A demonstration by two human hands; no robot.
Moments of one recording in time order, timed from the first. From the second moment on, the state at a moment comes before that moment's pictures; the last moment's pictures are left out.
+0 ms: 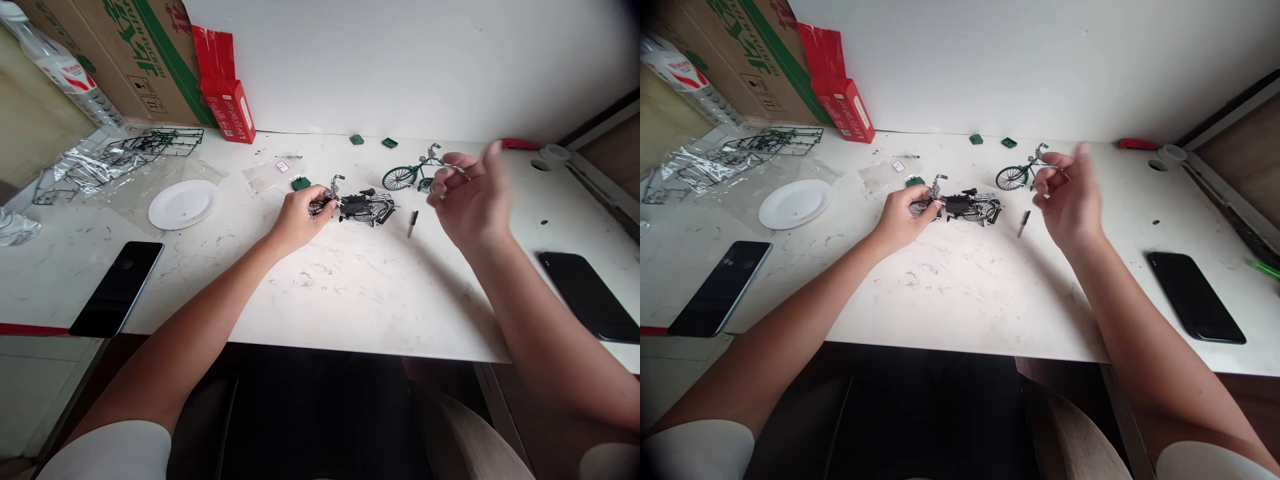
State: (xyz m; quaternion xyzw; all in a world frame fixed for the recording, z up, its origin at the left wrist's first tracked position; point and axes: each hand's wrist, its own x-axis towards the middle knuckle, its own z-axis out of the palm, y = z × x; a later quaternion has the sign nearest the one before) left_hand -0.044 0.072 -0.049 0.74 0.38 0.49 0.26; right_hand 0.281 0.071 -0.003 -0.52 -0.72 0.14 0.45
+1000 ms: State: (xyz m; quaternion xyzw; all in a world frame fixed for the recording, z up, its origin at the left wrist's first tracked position) left_hand -0.046 0.073 -0.048 0.73 0.39 0.50 0.26; right_hand 0.245 0.053 -0.031 -0.57 -0.71 0.23 0.34
